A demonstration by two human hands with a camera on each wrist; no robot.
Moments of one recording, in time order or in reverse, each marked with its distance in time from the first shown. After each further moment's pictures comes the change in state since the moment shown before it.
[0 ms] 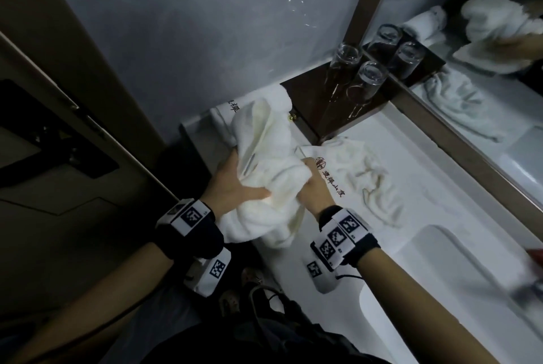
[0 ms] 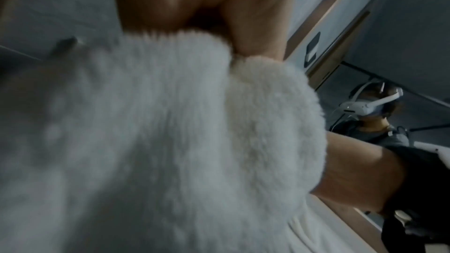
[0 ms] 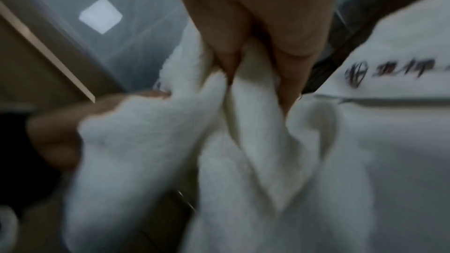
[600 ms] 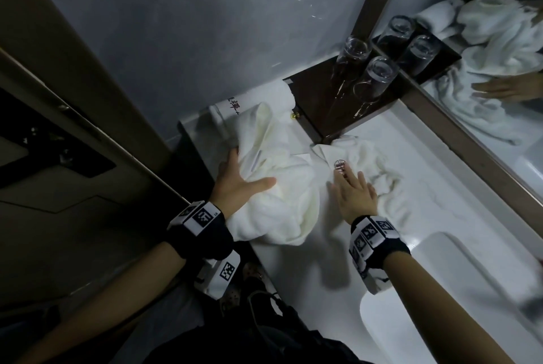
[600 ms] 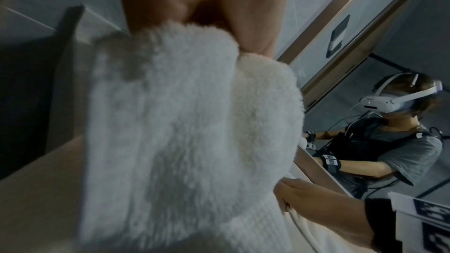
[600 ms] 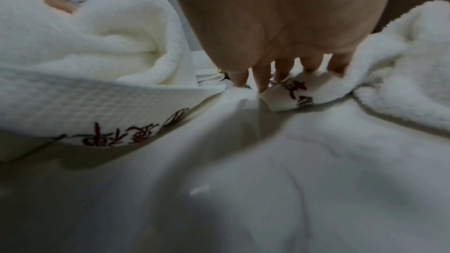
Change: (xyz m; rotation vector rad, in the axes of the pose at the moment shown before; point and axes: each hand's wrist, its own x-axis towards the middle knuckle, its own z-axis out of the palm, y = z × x) left_hand 0.023 -0.012 0.017 -0.069 0.082 -0.123; right_hand 0.023 0.081 -0.065 -0.861 -0.101 0.206
